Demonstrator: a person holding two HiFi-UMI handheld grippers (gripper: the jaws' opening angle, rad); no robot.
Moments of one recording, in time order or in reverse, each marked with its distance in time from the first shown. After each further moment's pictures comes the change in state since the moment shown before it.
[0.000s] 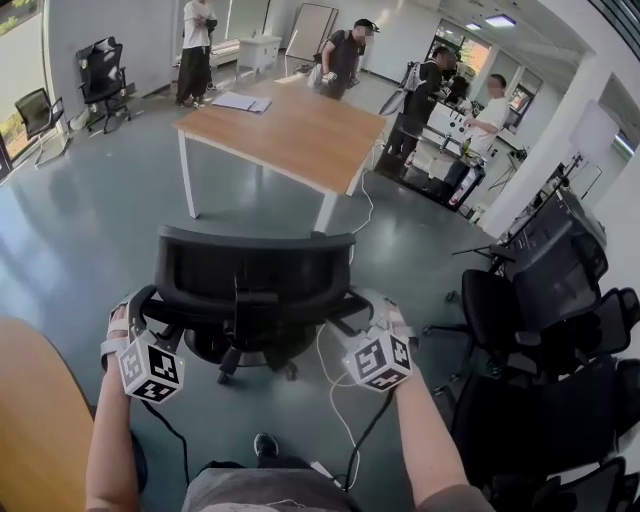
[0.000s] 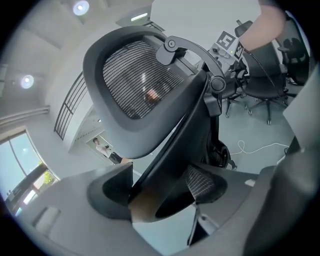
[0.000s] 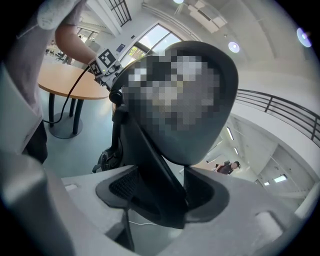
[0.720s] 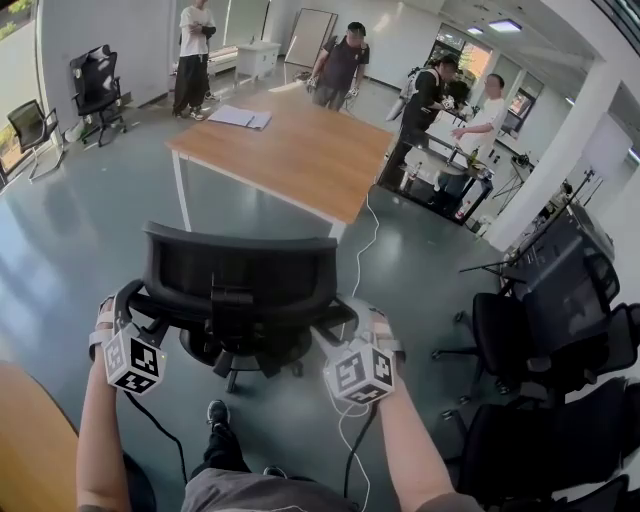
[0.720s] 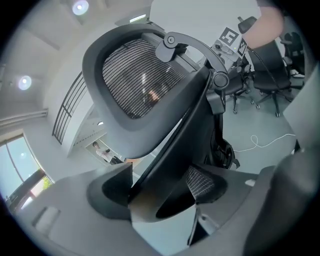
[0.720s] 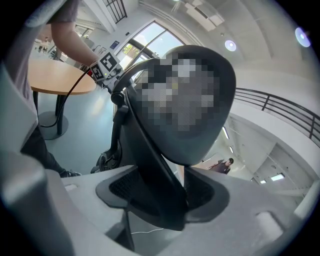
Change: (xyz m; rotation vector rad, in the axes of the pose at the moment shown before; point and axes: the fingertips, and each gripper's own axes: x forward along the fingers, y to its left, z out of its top) left arm 0.124 0.098 -0.017 0.031 -0.034 0.003; right arm 0.116 -0.060 0.028 0.022 0.009 -0.053
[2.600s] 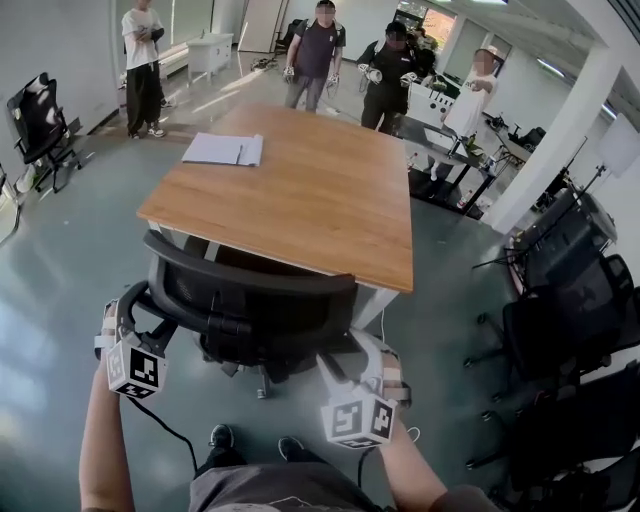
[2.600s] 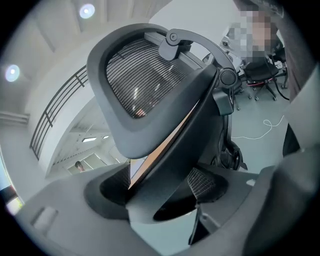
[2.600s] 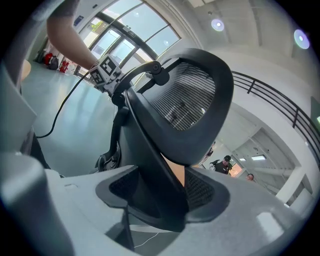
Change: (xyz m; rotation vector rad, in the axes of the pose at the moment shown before) left arm 0.332 0.259 -0.044 0.107 -0.268 -0.130; right arm 0.286 -0.116 0.097 0.168 0.222 -0.254
